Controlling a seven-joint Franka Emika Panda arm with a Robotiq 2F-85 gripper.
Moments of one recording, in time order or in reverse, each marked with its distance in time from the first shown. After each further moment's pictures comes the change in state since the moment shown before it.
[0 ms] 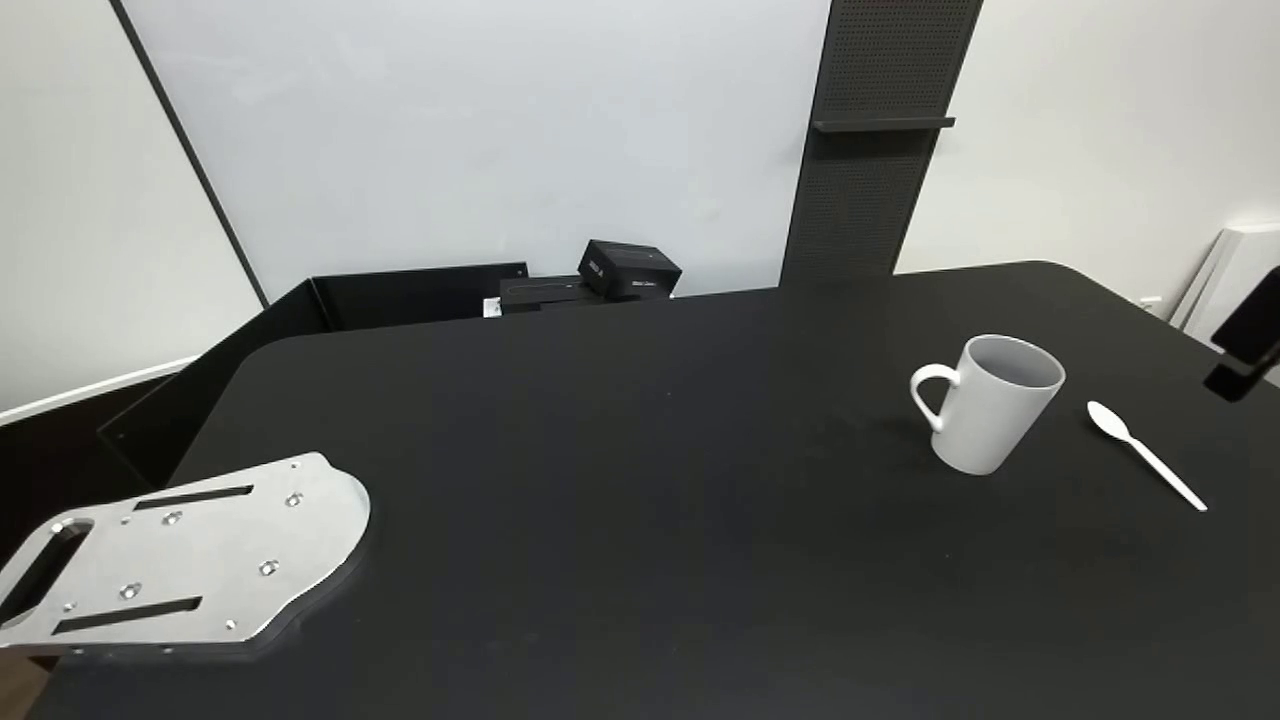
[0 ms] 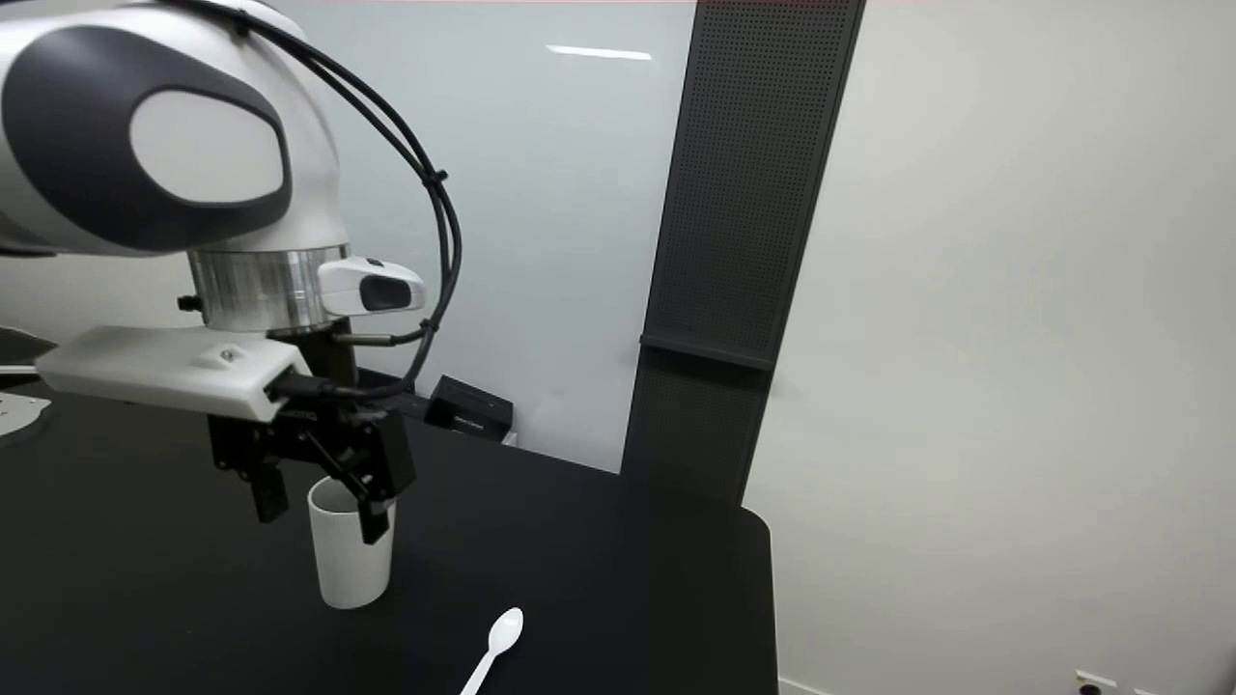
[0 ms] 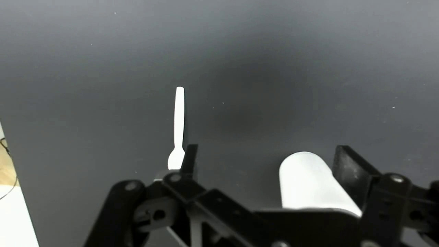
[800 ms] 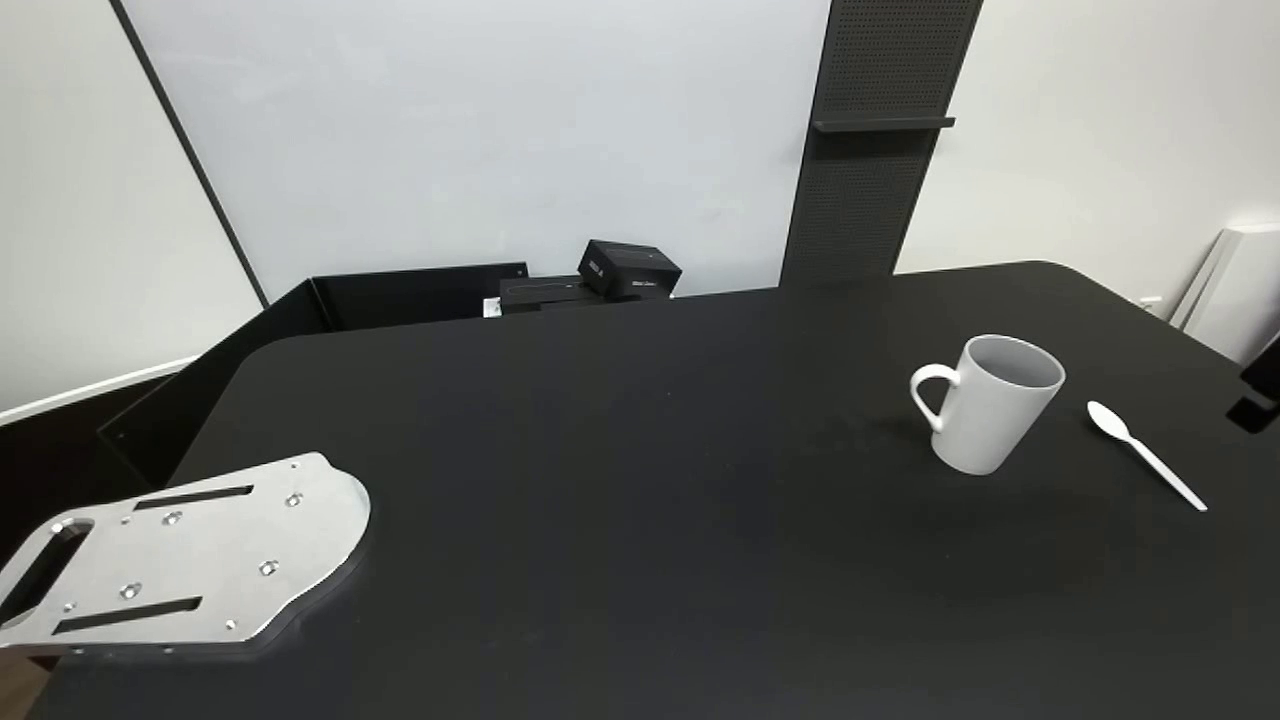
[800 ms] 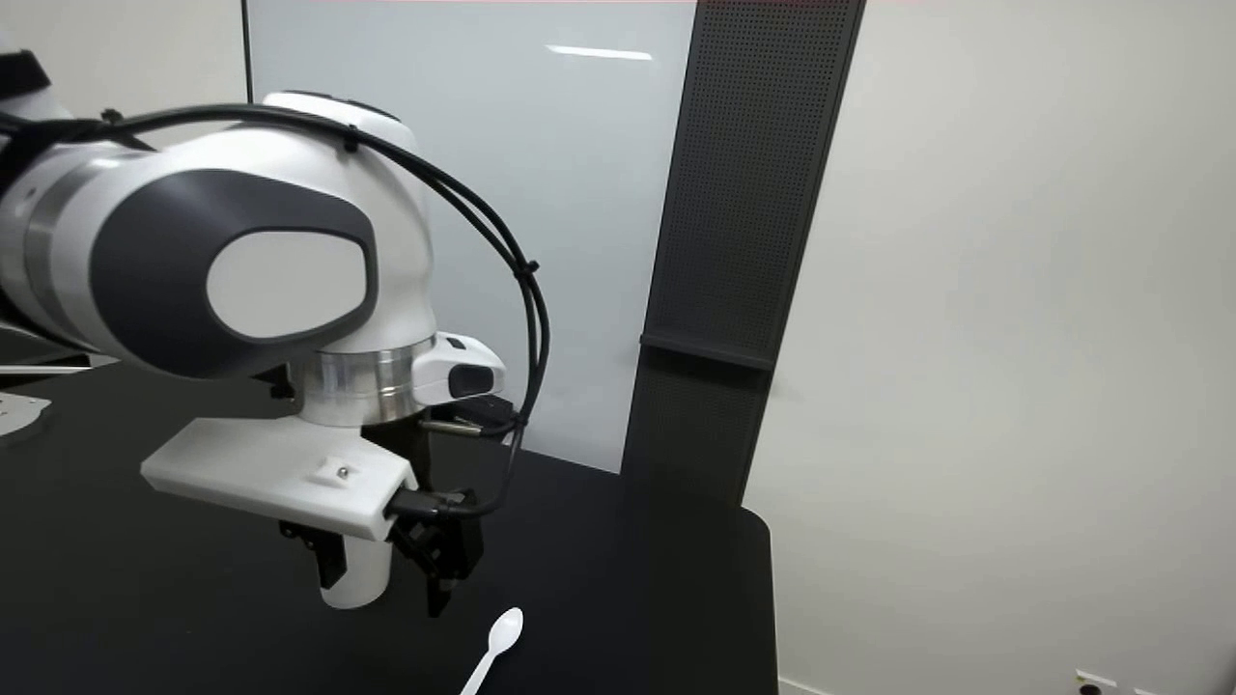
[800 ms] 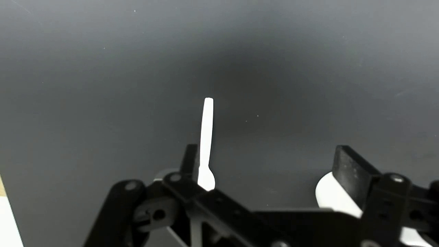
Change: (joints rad) arm -0.050 0.133 -0.091 0.007 0.119 0.135 -0.247
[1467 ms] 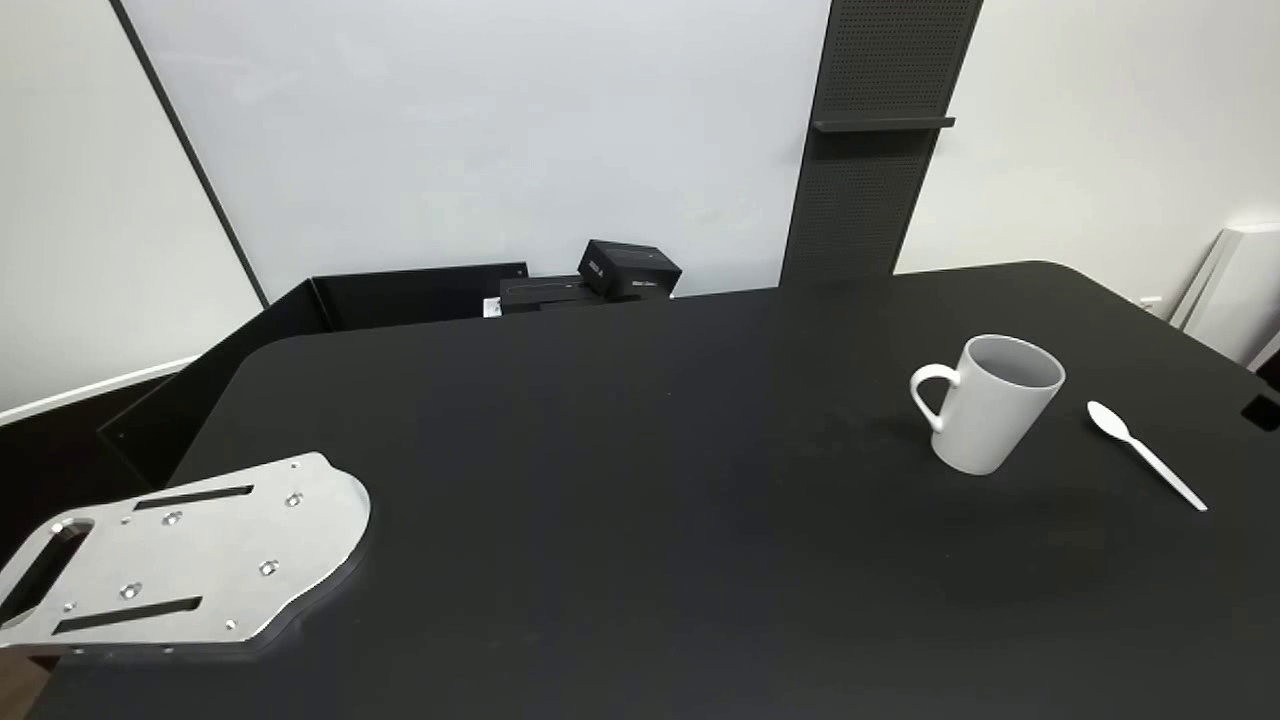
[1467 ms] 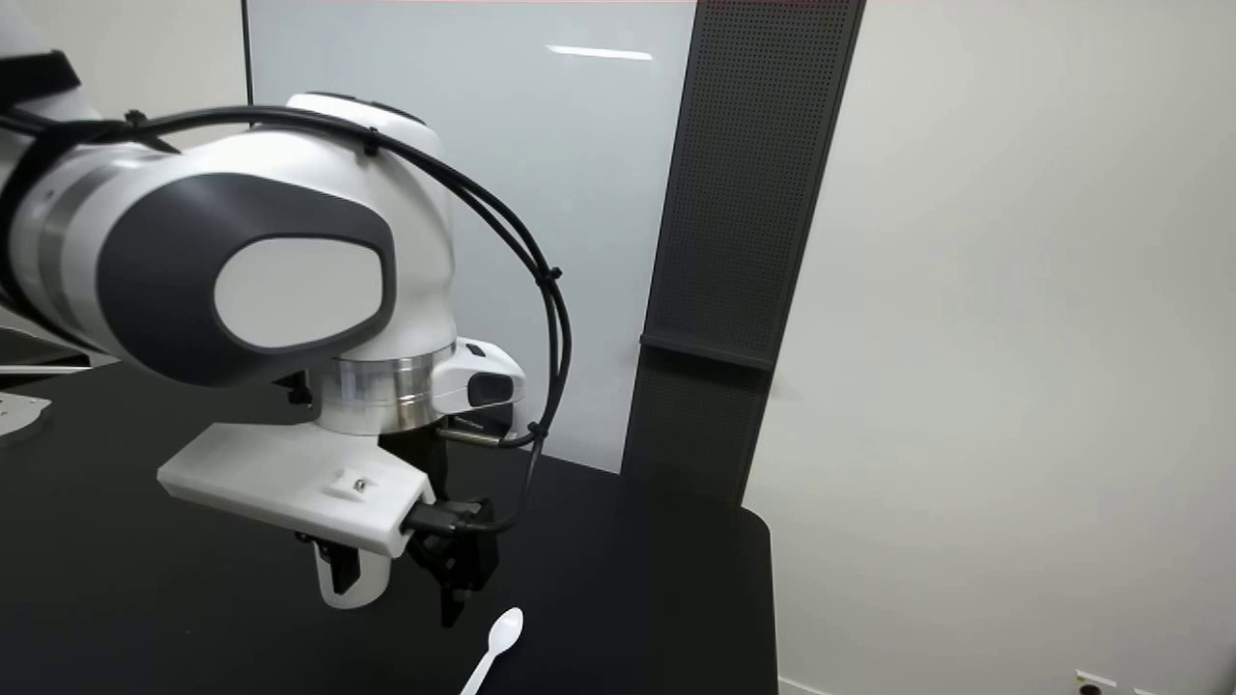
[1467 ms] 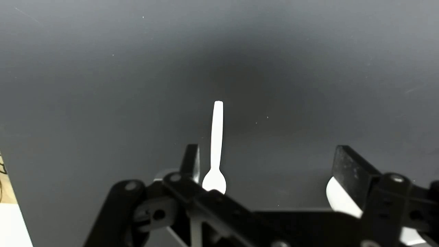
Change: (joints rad) arm -0.019 0.001 -0.012 0.001 0.031 -0.001 -0.029
